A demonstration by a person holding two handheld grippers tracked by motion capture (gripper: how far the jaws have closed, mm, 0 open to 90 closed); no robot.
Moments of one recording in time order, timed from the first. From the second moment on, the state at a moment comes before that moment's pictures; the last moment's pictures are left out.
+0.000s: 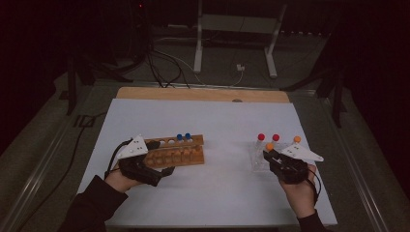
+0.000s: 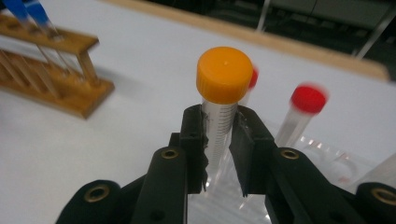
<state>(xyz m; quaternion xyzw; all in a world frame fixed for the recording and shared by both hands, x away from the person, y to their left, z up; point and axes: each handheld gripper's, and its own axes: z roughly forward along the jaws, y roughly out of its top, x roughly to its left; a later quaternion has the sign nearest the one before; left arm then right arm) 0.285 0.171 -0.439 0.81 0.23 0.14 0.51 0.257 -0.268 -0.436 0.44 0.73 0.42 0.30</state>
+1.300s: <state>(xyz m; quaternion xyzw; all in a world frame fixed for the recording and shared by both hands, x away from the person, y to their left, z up) 0.281 0.104 -0.425 0.82 0.16 0.07 0.54 0.236 -0.204 -0.447 0.36 0.80 0.43 0.21</state>
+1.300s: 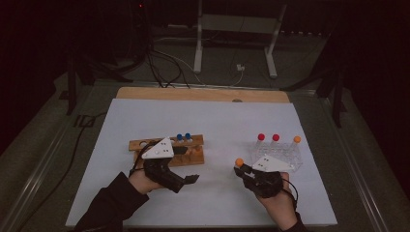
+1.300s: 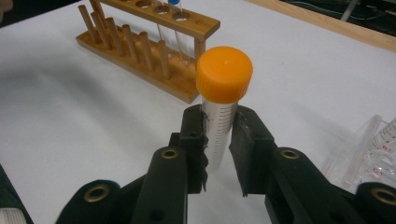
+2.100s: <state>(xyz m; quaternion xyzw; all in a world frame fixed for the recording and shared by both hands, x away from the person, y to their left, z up) 0.288 0.020 -0.415 0.82 0.11 0.06 0.56 0.233 -0.199 -0.448 0.35 0.80 0.43 0.21</state>
